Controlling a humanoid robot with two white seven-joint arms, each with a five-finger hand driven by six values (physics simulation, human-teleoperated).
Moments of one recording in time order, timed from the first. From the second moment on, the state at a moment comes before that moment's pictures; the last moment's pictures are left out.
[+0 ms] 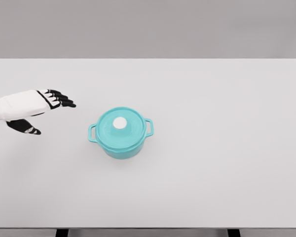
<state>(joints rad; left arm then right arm) -0.33 0.91 -0.29 -1.58 -0.30 -0.61 -0.61 0.02 0.00 0.49 -0.07 0.16 -0.05 0.28</state>
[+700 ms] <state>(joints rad) -0.95 0.88 -0.81 -1.58 -0.26 -0.61 -0.61 0.03 0.00 0.49 -0.07 0.16 -0.05 0.28</state>
